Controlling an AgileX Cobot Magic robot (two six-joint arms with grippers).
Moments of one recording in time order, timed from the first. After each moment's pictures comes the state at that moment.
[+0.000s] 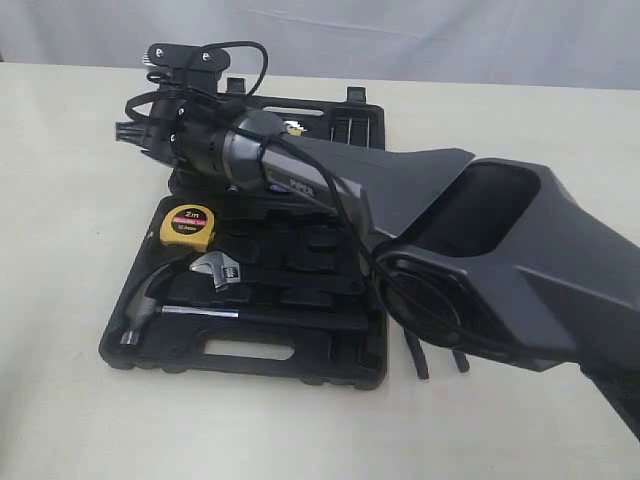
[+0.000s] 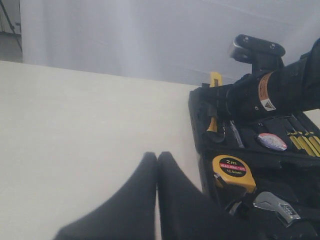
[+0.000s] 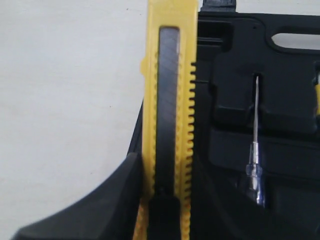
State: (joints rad) left arm -0.10 0.00 0.01 0.02 0.27 -0.18; right arm 0.76 2.60 -2.26 -0.79 0.71 1.29
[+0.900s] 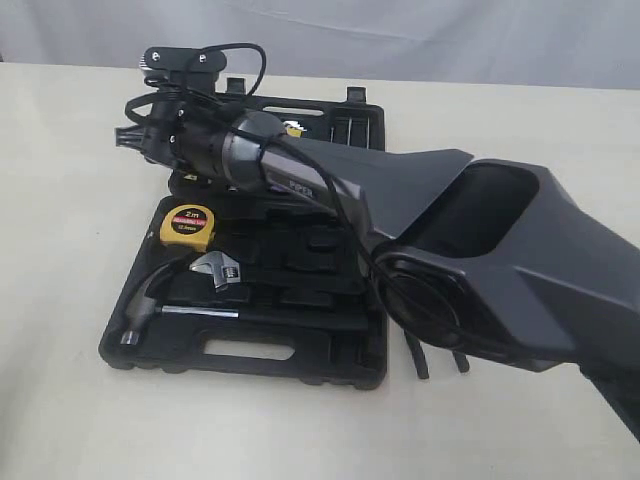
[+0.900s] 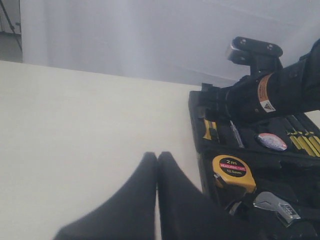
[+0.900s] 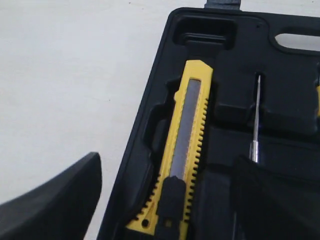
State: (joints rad) left arm -0.10 0.00 0.01 0.02 0.27 -0.18; right arm 0.76 2.60 -2.26 -0.78 0.71 1.24
